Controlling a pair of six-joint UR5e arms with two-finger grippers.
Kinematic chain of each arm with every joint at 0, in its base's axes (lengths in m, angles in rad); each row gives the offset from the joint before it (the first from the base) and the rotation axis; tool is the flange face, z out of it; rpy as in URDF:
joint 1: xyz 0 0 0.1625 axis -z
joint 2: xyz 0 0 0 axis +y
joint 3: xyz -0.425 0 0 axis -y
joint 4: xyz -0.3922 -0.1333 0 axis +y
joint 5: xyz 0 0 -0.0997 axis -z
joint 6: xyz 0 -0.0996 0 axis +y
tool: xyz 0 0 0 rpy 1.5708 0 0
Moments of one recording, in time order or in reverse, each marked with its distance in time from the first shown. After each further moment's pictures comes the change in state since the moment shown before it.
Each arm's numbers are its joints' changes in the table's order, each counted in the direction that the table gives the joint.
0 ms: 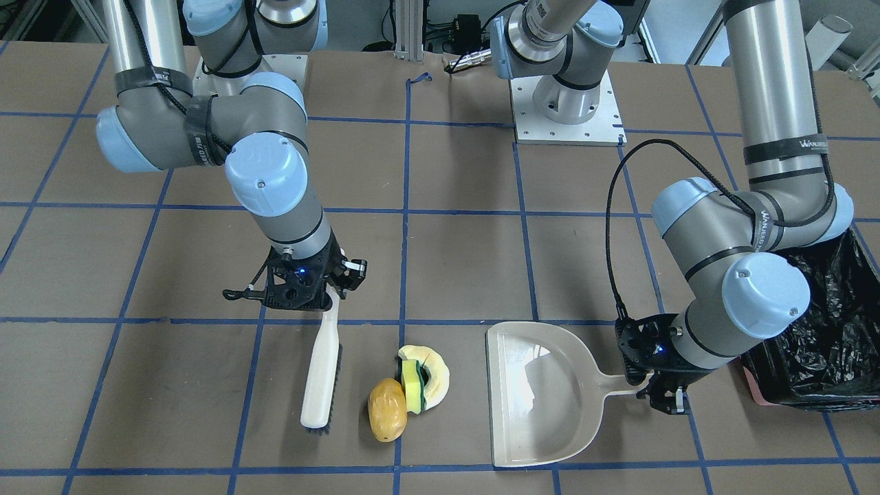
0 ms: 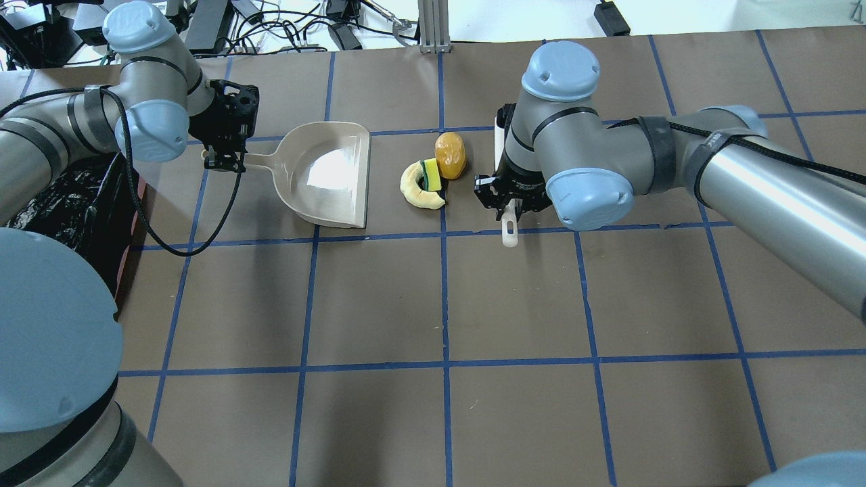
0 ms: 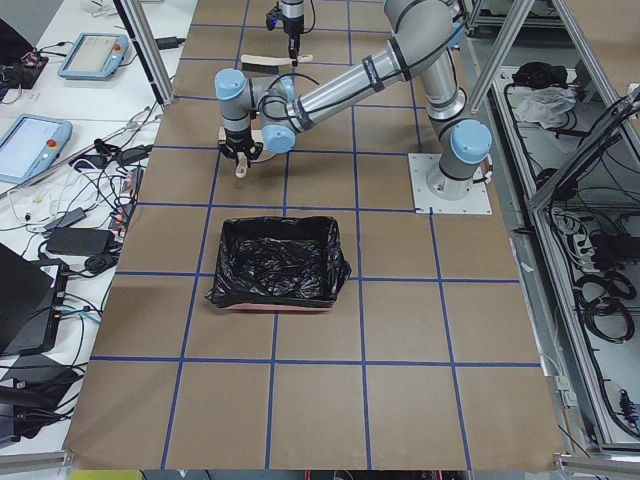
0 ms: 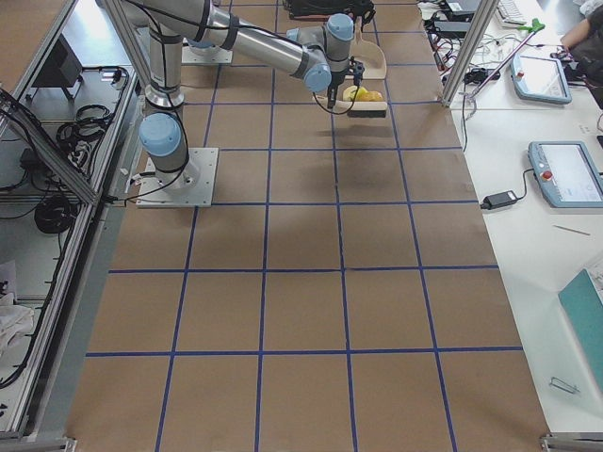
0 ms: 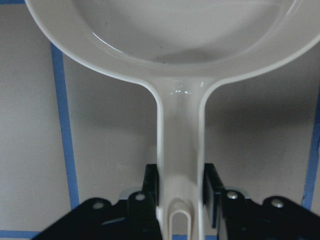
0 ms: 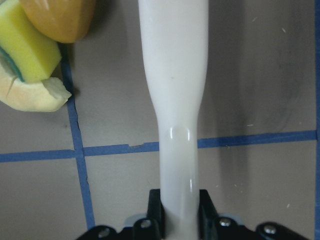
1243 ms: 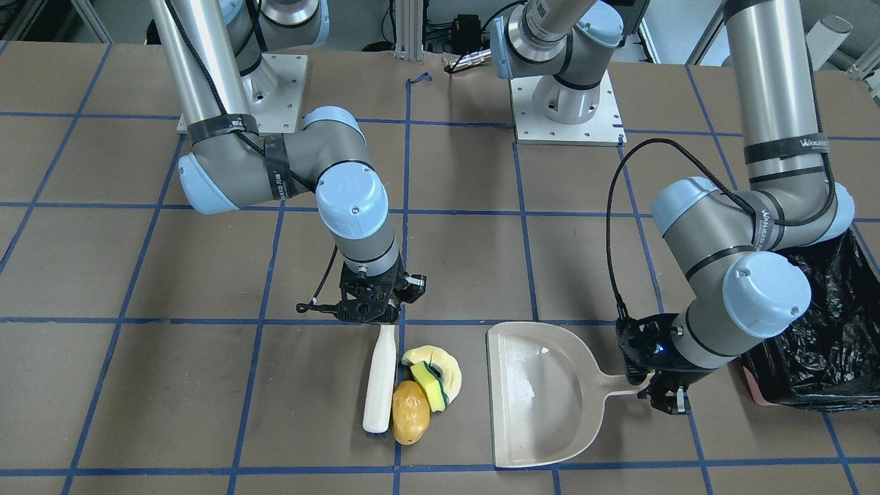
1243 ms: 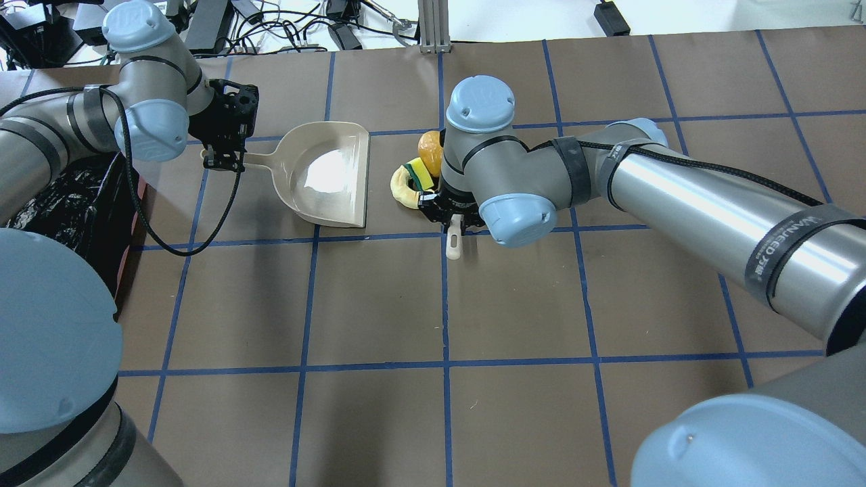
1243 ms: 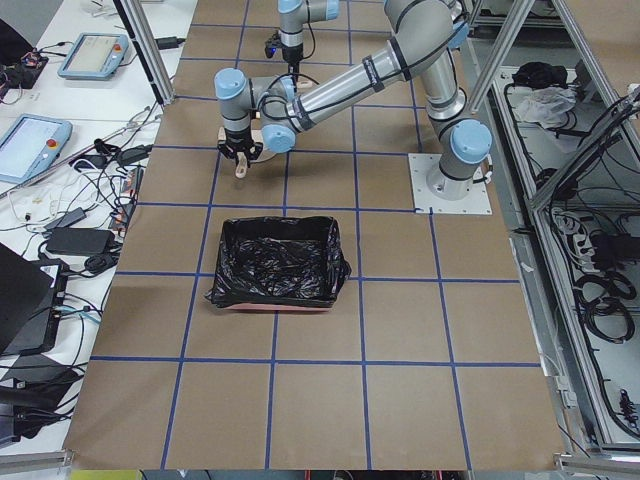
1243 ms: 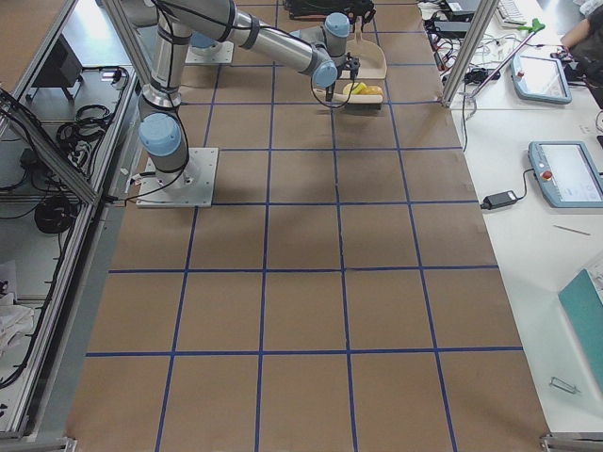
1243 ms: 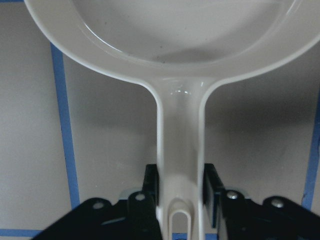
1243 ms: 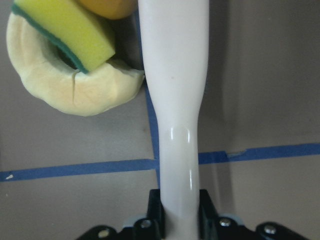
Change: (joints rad) left arm 0.000 -0.002 0.001 0.000 0.002 -0.001; right arm -0.136 -0.134 -0.065 0.099 0.016 -0.174
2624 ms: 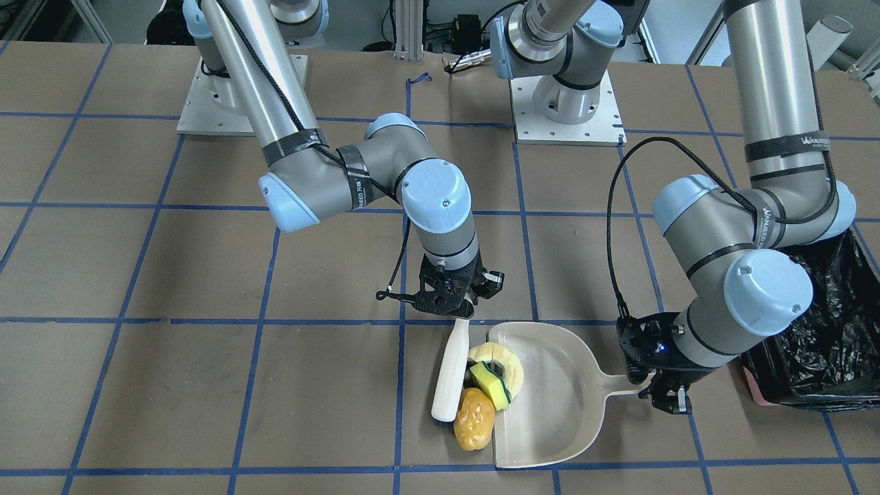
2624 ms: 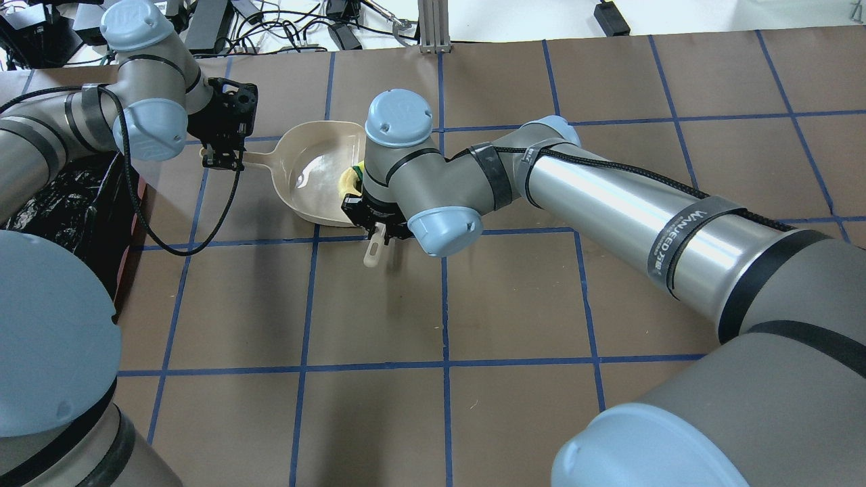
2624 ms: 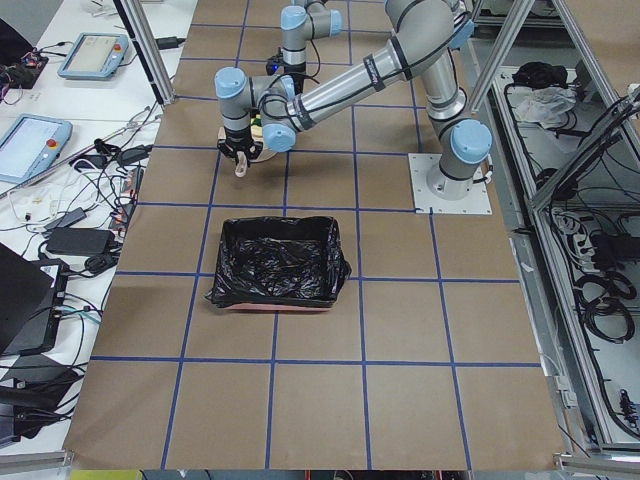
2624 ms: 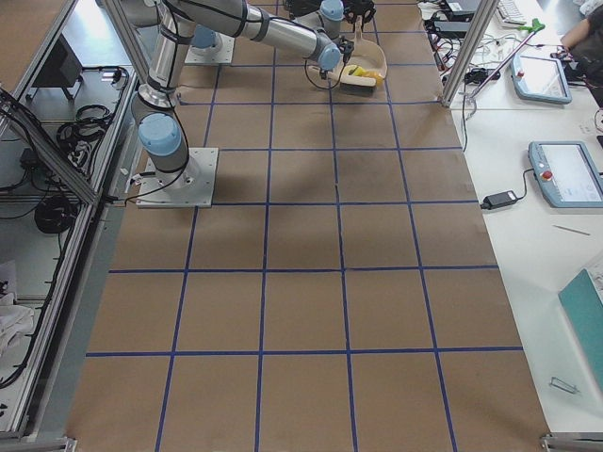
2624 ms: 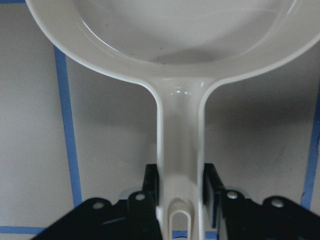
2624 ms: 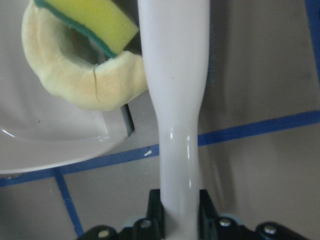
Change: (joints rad) left arm 0.000 -0.005 0.000 0.000 0.000 0.000; right arm -0.141 -0.107 -0.150 0.018 0.105 -0.307
